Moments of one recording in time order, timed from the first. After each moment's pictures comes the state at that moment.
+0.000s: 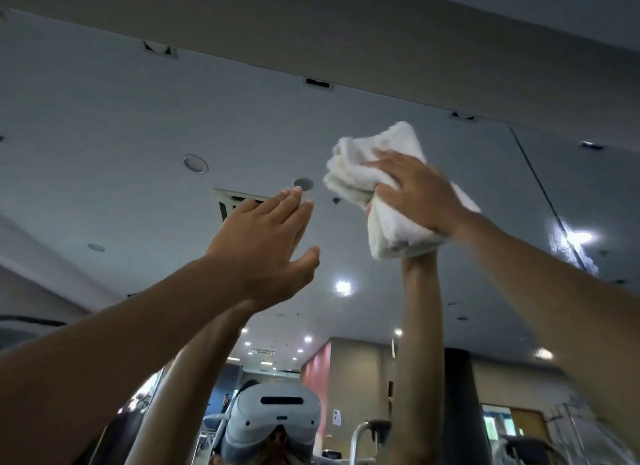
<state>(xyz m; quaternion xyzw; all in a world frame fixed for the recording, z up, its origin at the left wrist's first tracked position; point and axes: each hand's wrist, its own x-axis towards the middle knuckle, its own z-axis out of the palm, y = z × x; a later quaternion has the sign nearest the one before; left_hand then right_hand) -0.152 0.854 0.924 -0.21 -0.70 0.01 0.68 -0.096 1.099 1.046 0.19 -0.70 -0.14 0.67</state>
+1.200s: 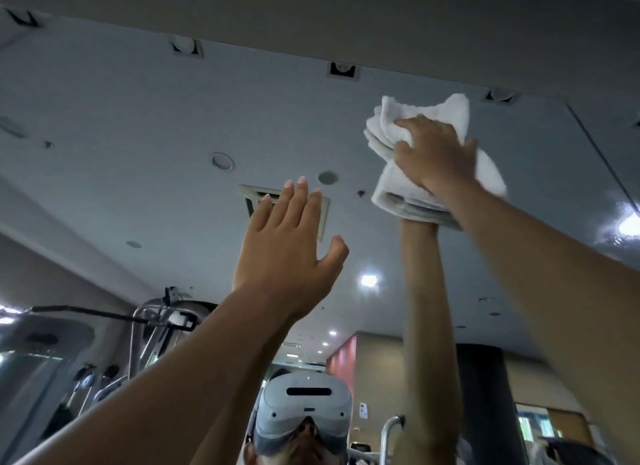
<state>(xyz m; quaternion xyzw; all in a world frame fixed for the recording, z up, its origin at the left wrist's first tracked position) -0.167 0.840 0.893 -0.16 -0.68 -0.13 0.70 -0.114 1.027 1.065 0.01 -0.68 -0.01 0.73</state>
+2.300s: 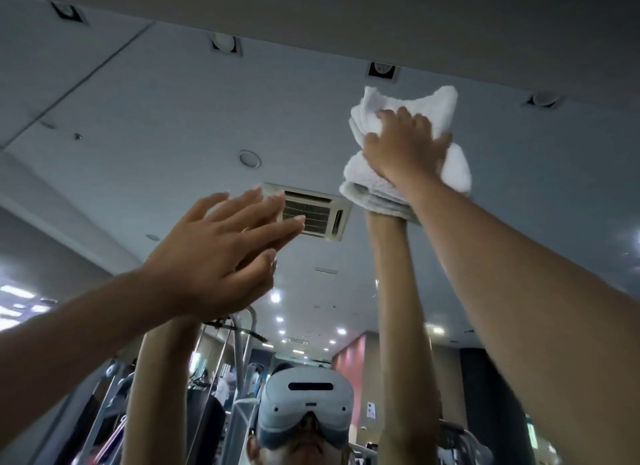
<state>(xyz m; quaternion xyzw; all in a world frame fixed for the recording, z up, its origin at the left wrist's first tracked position) -0.206 0.585 0.873 -0.25 -0.67 0.03 0.70 -0.152 0.809 1.058 0.01 -0.67 -0.03 0.74</state>
